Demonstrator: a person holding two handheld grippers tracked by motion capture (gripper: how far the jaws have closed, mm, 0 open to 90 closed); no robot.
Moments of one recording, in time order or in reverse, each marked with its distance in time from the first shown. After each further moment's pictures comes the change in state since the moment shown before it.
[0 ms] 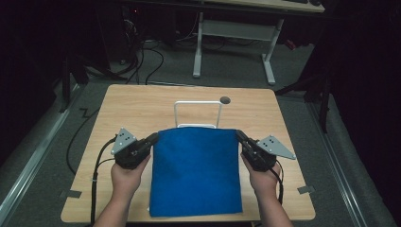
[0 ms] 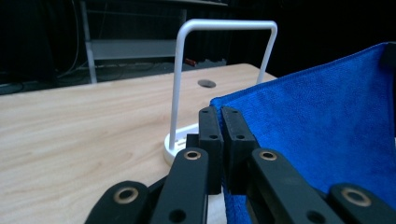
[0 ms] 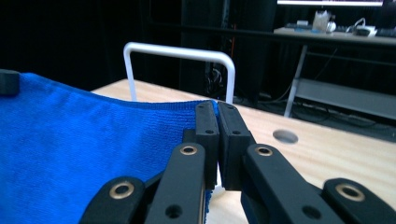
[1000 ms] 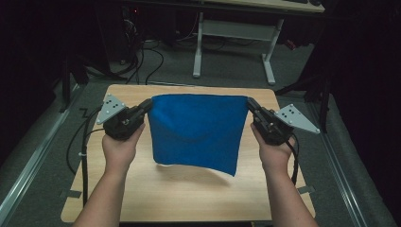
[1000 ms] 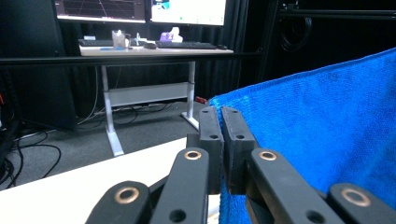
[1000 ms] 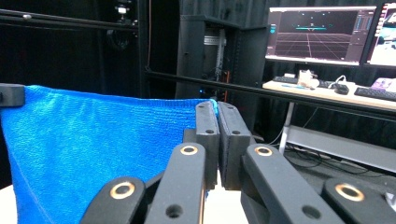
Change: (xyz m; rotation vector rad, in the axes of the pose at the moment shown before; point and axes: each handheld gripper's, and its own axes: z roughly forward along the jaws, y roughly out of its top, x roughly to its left) left arm 0.009 0.092 -0.003 -0.126 0.036 0.062; right arm -0.019 0.092 -0.001 -0.149 -0.013 -0.023
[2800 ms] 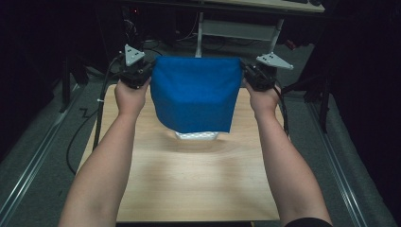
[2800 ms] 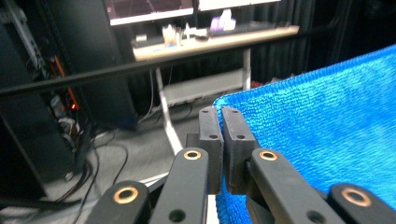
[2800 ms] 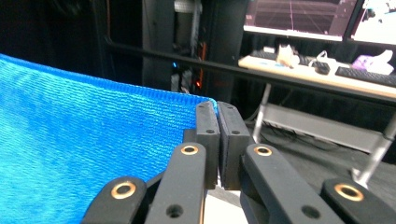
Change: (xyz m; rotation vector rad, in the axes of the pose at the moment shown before) left arm 0.071 0.045 0.128 0.116 0.214 0.141; right arm -0.072 0.023 0.142 0.154 -0.089 -0.022
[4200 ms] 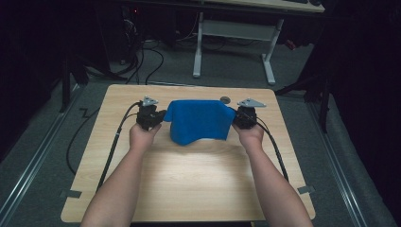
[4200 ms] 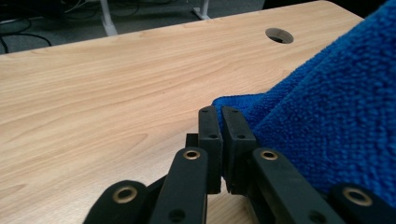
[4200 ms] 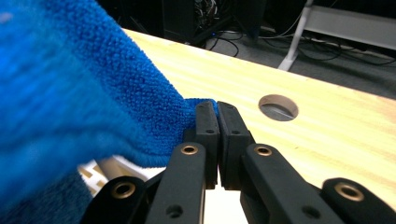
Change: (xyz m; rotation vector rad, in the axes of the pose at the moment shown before) left arm -0.033 -0.154 0.032 0.328 -0.220 -0.167; right arm 0.020 -0.156 0.022 0.309 0.110 0.055
